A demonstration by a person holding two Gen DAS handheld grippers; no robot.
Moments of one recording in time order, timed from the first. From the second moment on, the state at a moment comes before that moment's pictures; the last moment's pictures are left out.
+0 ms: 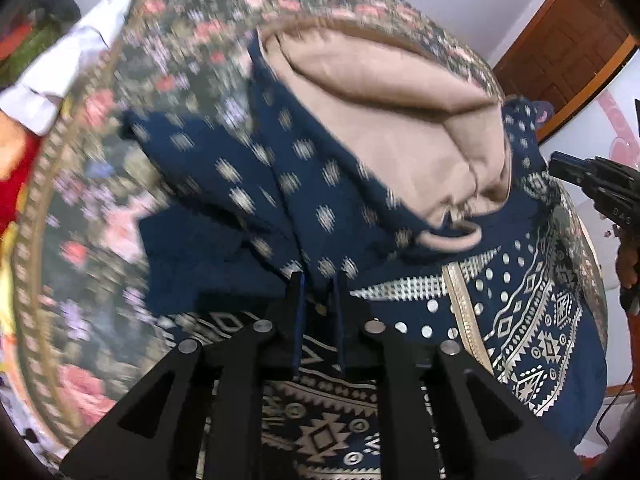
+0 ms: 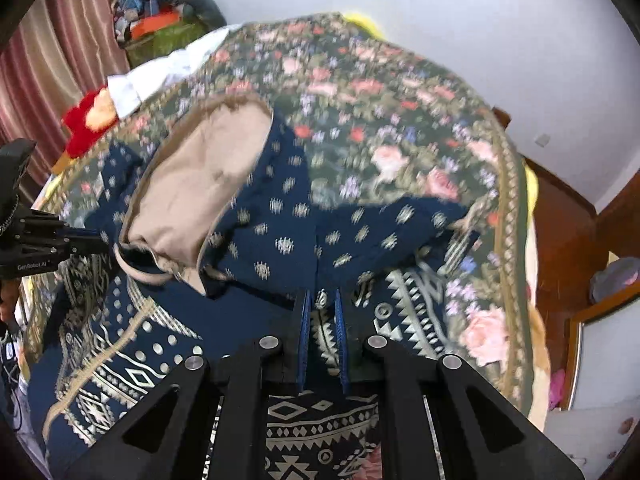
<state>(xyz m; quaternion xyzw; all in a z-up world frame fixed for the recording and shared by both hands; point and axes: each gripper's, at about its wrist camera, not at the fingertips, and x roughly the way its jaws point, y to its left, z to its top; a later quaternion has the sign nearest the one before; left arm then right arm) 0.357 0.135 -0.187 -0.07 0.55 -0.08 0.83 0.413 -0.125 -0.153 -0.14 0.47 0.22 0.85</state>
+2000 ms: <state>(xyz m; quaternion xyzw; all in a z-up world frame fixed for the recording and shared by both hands) 0.514 0.160 -0.196 -0.09 0.48 -0.03 0.87 0.563 -0.015 -0.197 -0.02 0.49 0.23 0.84</state>
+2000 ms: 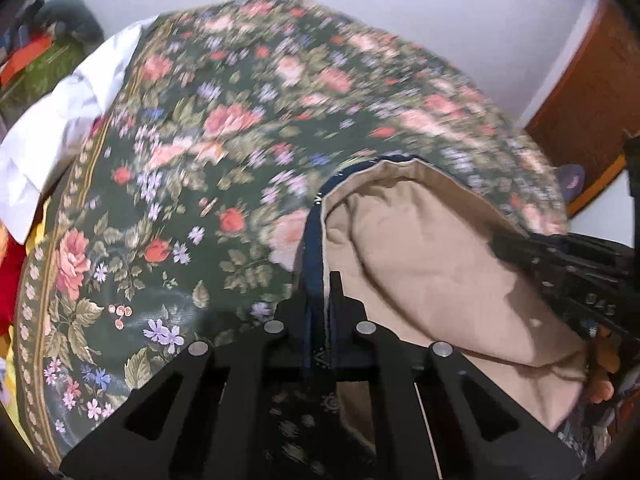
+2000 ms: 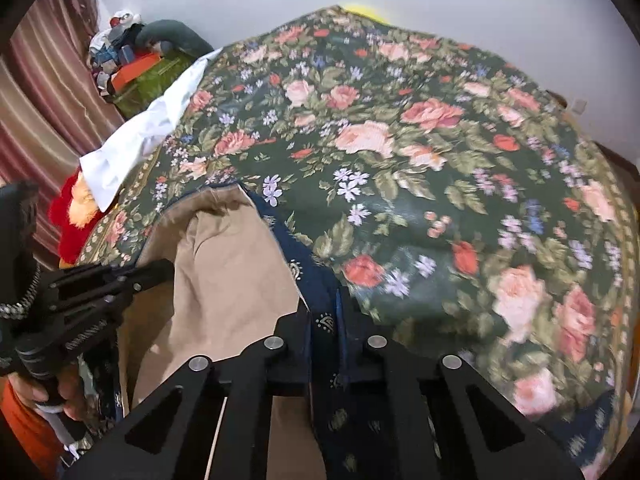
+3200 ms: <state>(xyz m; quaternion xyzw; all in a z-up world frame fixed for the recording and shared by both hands) 0.204 0.102 -0.210 -0.07 0.55 -0.11 0.83 0.244 -0.166 -0.166 -0.07 0.54 0.24 0.80</state>
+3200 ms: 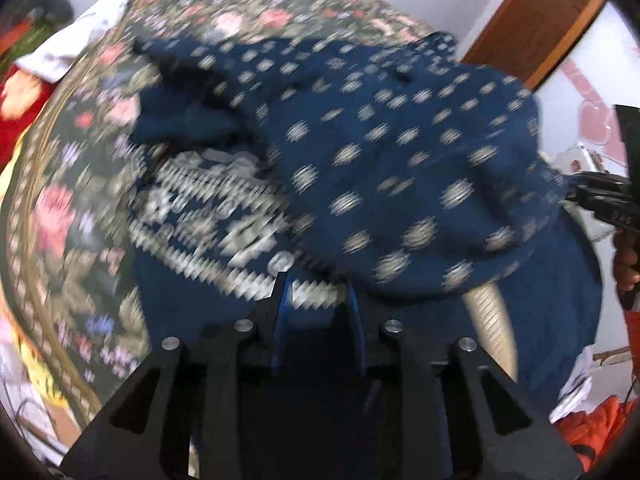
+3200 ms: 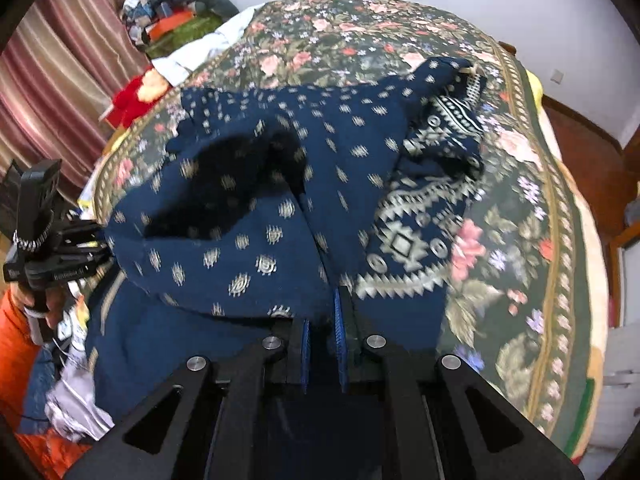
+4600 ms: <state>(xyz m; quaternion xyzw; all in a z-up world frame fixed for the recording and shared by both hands) 0.171 0.171 -0.217 -0.04 0.54 0.02 0.84 0.234 -0.208 -0.147 -0.05 0.54 0.20 0.82</state>
